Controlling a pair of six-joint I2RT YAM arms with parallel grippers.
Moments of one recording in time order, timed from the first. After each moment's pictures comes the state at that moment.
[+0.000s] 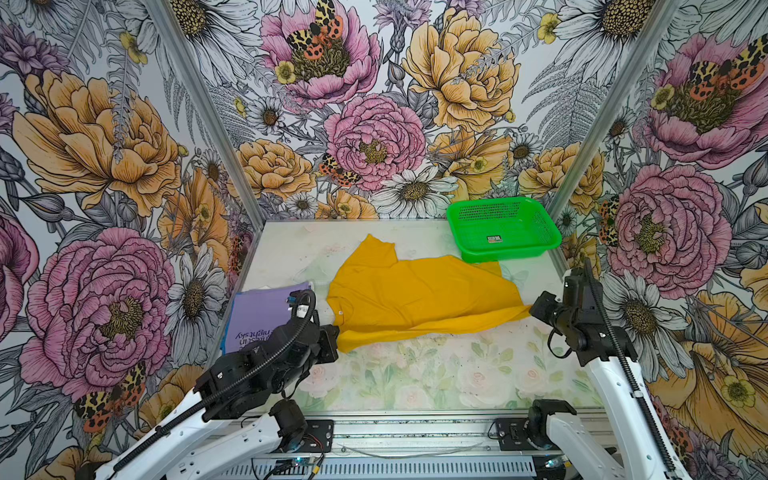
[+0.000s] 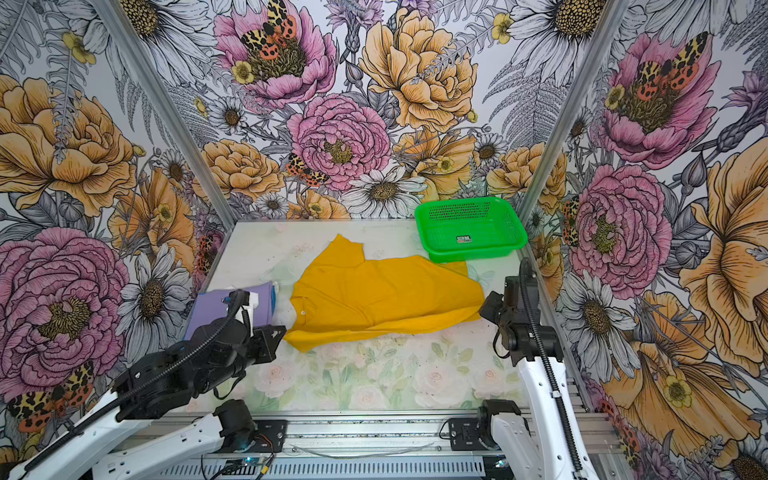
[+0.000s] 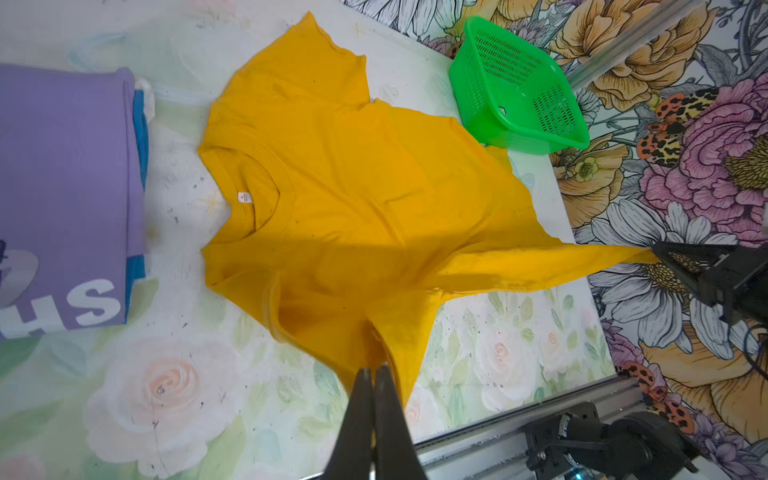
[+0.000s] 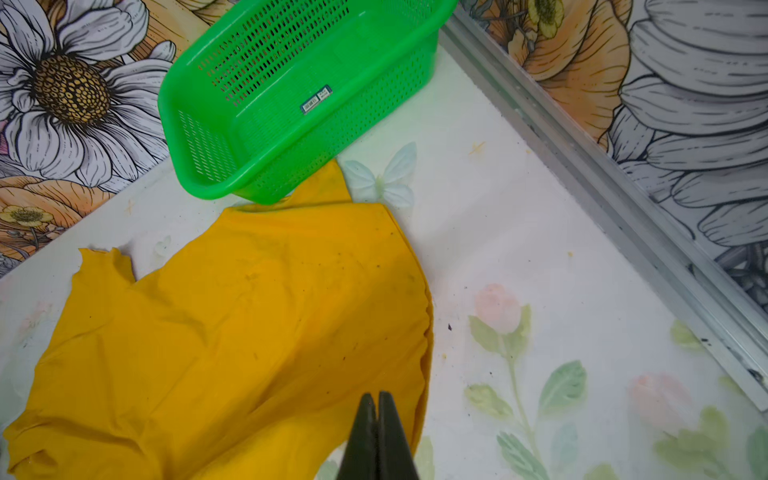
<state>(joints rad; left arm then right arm) -1.04 0.56 0.91 -1.05 -0.42 -0.97 -0.06 0.80 0.82 -0.81 0.04 0.46</state>
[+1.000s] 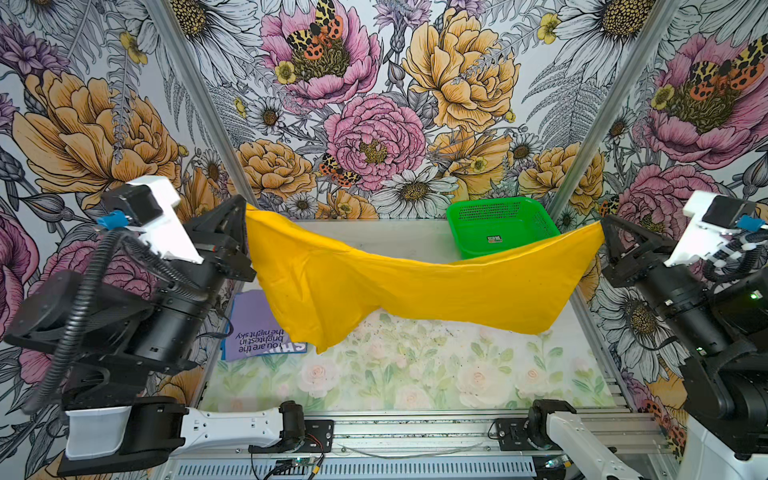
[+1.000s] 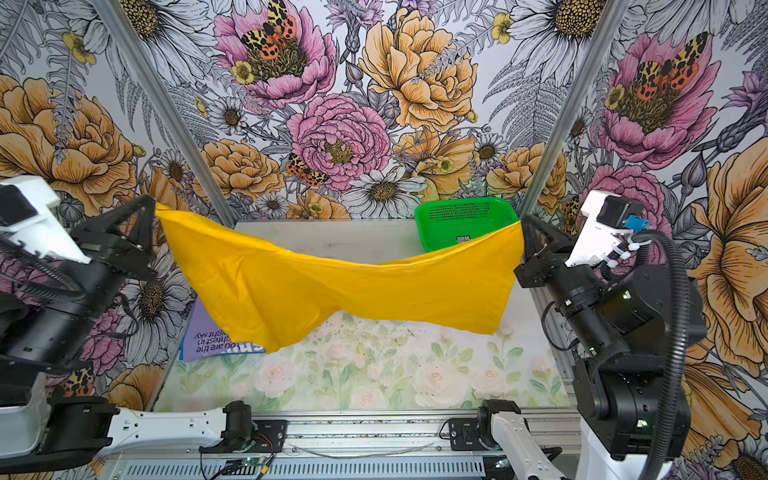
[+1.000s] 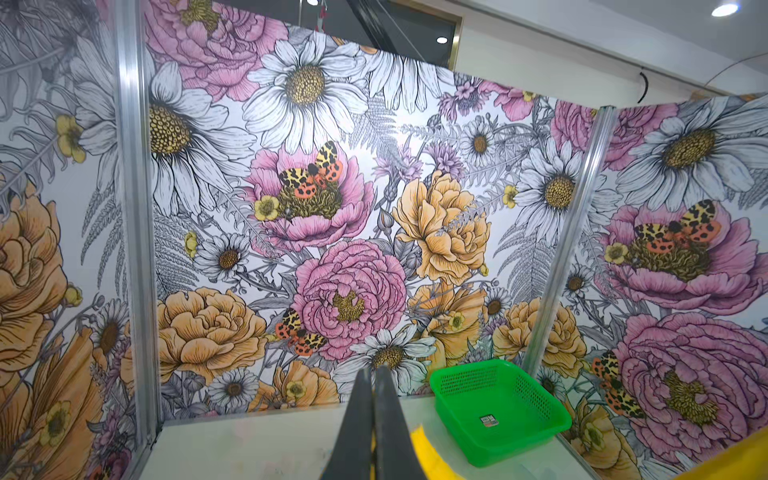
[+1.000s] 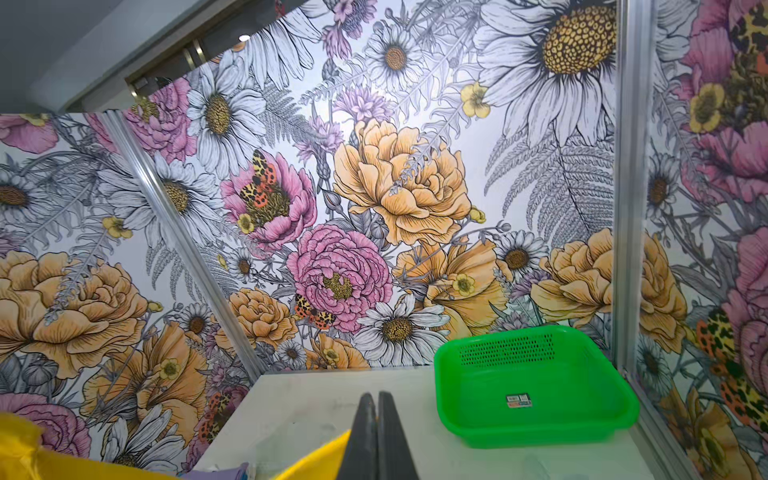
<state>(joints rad) -1.31 0.88 1.88 -0.50 -1.03 0.27 -0.07 0.89 1.87 -0.90 -0.34 0.30</state>
